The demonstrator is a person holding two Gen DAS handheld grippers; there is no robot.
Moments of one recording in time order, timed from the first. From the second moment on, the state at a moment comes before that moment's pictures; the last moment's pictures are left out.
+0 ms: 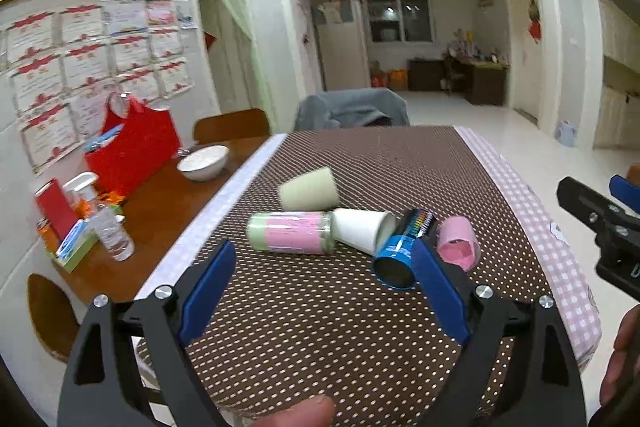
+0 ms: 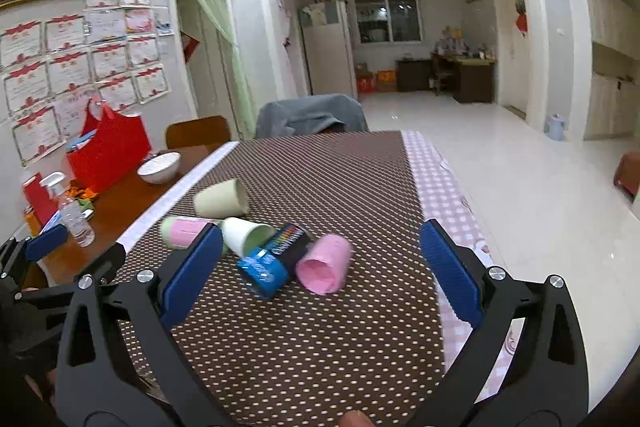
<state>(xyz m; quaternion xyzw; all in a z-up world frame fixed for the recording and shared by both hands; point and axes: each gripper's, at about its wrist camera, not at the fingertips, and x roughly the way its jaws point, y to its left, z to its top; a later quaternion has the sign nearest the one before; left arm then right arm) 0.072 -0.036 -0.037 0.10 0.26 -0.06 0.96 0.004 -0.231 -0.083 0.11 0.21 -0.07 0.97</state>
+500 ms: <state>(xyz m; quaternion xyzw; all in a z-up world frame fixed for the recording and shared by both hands) 0.179 -0.145 -0.105 0.17 0.41 -0.18 0.88 0.038 -0.300 -0.140 0.14 0.28 -0.13 0.94</state>
